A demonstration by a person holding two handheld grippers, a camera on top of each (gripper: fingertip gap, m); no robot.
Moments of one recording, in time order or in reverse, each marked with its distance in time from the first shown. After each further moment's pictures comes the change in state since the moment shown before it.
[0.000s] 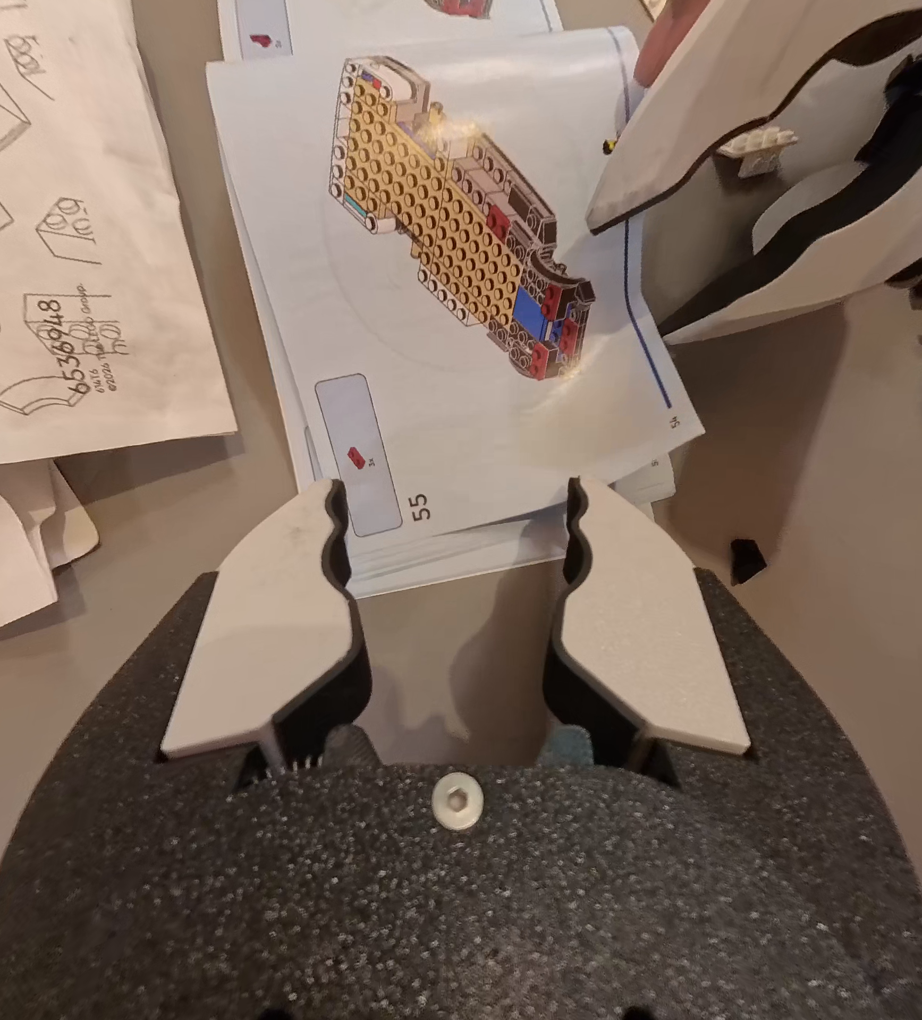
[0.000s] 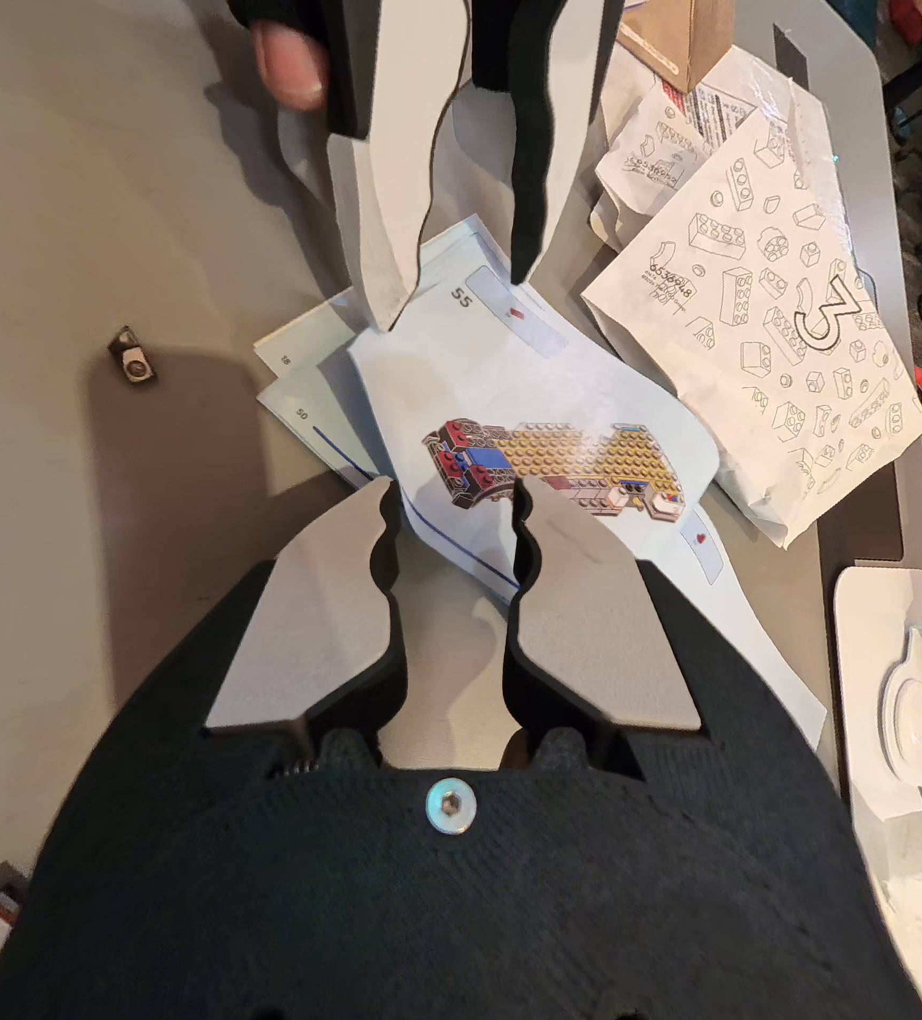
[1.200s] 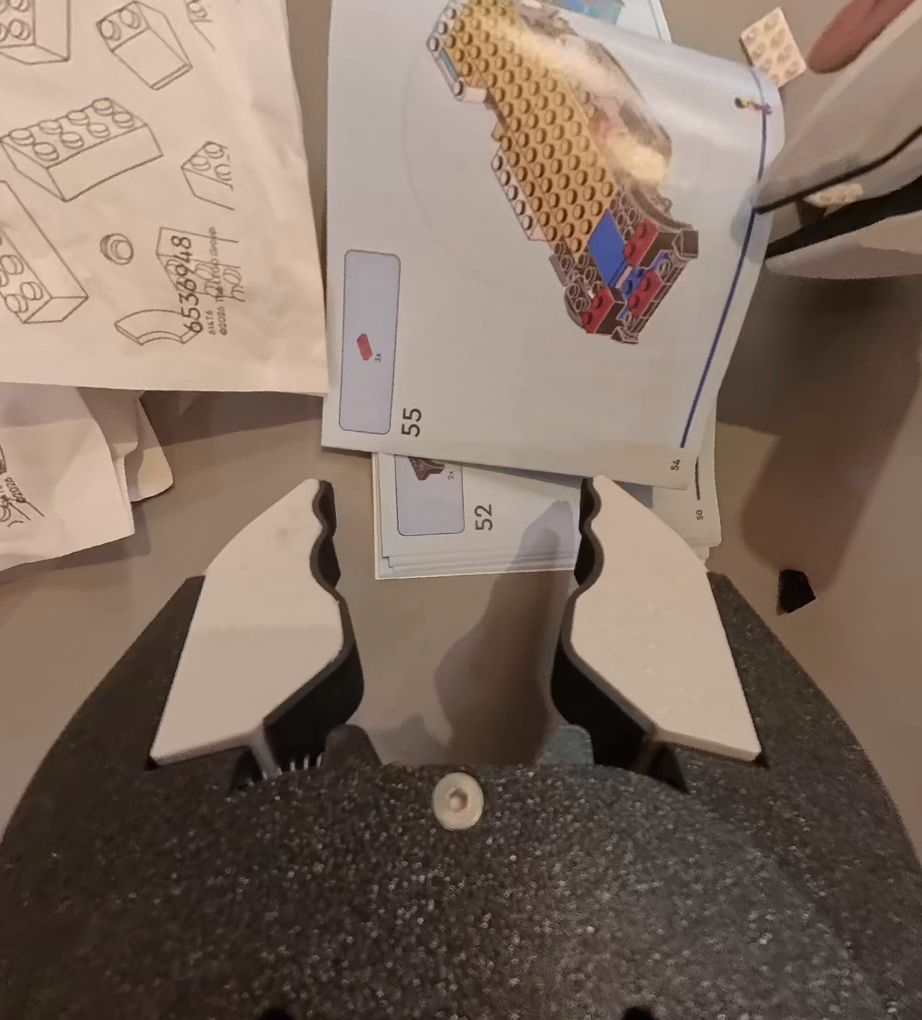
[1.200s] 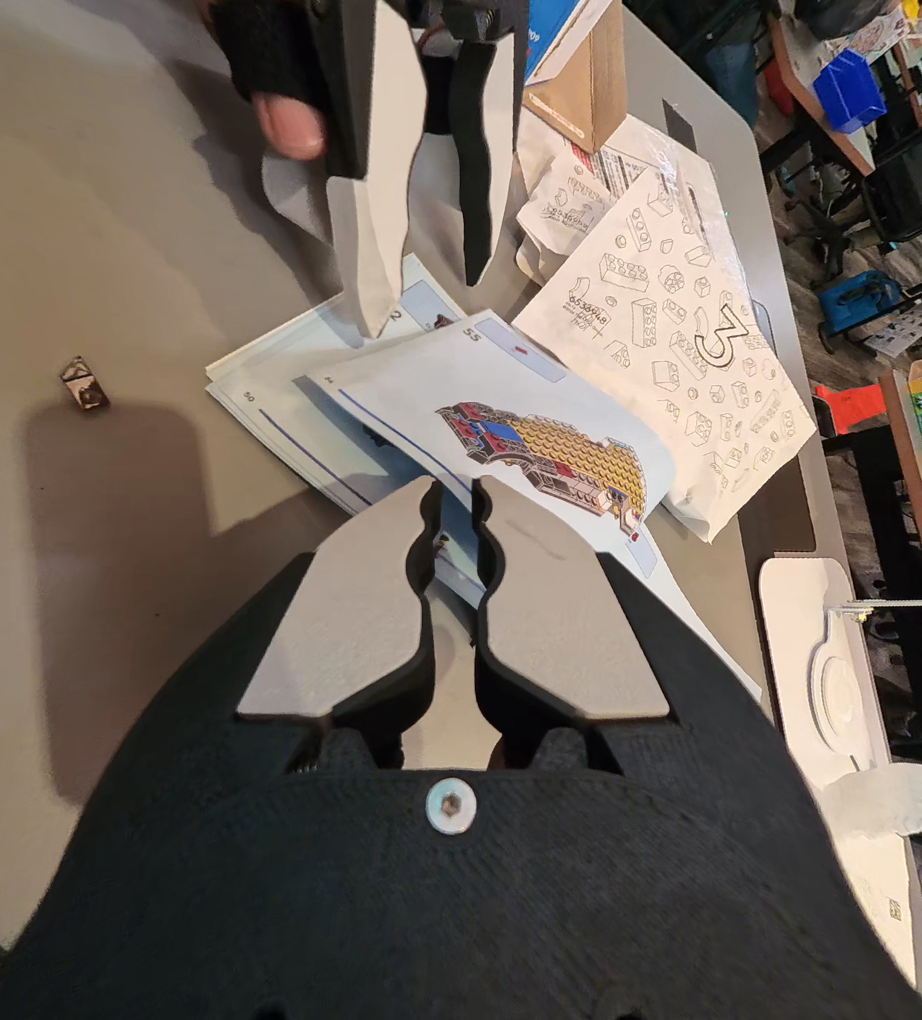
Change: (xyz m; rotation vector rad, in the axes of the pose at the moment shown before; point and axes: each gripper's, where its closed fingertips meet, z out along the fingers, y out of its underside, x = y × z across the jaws) left arm -0.026 0.005 -0.004 0.032 -0.056 -0.124; right arm 0.019 -0.009 -0.012 0.067 0.107 -0.001
